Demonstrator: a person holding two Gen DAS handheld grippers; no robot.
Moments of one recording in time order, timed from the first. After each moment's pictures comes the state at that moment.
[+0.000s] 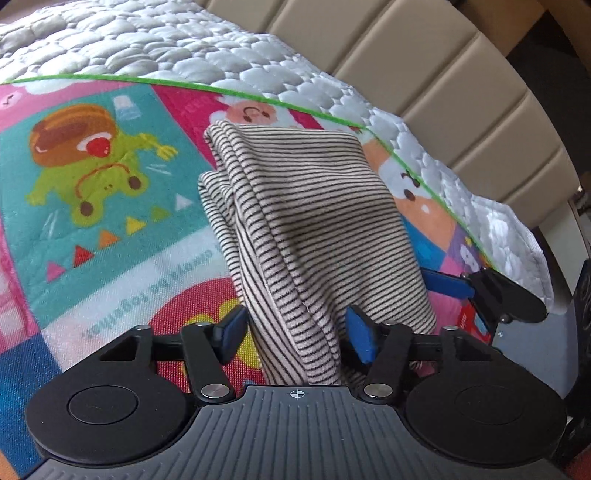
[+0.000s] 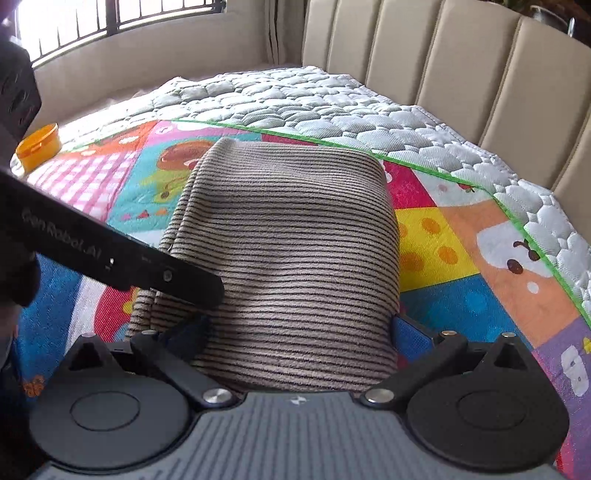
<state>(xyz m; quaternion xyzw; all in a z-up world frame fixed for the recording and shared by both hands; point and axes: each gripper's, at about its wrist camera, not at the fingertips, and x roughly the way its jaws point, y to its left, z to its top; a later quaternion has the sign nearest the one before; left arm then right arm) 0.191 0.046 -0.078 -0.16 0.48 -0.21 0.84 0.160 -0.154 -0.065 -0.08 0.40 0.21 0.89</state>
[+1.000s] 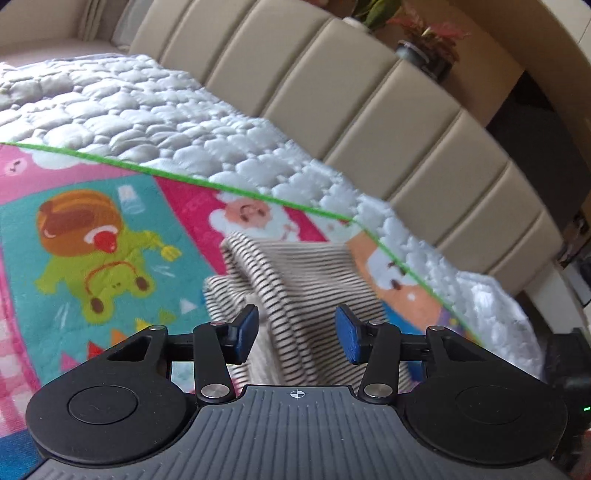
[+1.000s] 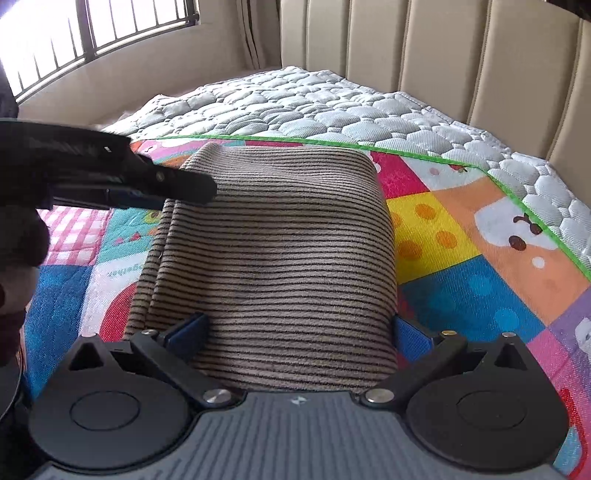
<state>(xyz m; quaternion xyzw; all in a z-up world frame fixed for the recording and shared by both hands) 0.206 0.059 -0.062 -0.18 0.39 -0.19 0.88 0.159 -0.151 -0.073 -0.07 0.41 0.20 0.89</state>
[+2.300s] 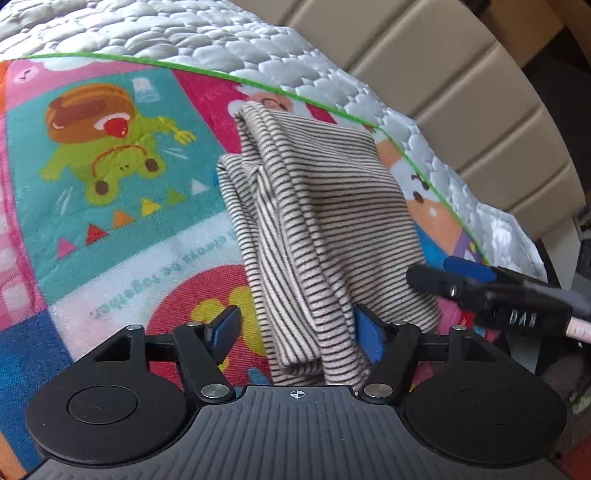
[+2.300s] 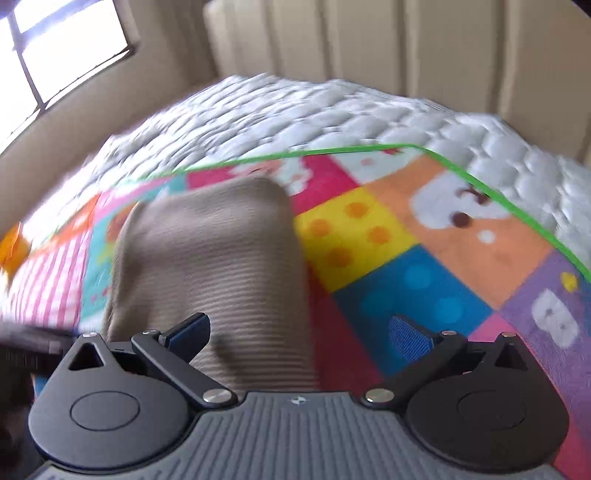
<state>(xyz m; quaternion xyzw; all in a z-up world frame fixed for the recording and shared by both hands) 0.188 0.051 -0.079 -0.19 0.50 -0.21 0.82 0.196 -0.228 -0.054 0.09 0.45 0.12 0.88</state>
